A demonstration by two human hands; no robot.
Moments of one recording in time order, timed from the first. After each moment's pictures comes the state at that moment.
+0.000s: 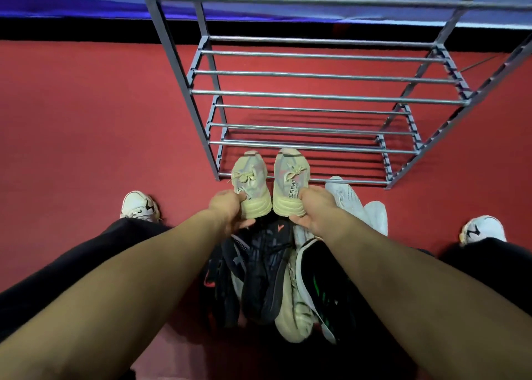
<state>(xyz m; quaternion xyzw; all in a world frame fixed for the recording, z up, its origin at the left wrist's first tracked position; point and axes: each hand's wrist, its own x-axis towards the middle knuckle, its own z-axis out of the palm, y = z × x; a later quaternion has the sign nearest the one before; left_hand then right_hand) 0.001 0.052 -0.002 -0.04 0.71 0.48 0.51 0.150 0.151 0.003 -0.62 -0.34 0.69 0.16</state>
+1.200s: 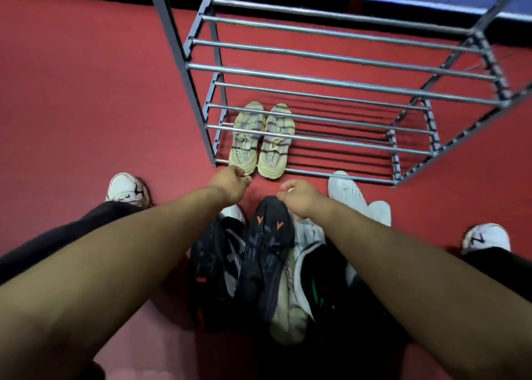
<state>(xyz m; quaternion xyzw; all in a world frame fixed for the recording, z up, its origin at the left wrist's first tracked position) -0.037 0.088 -0.036 0.28 0.85 0.24 0.38 0.120 0.181 -0.049 -0.51 -0.70 0.50 -0.07</state>
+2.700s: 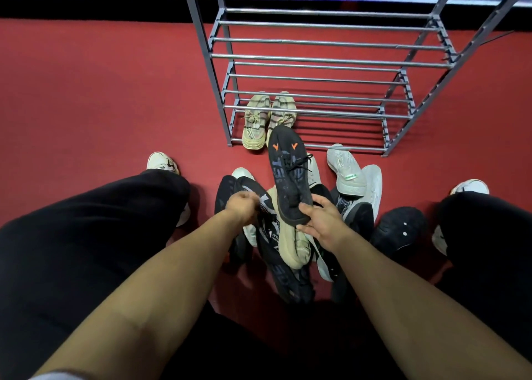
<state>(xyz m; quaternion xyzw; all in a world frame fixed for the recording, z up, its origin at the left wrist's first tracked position) 0.077 -0.049 -0.029 0.06 0.77 0.42 0.47 0.250 0.031 -0.020 -0.54 -0.38 0.74 0.17</state>
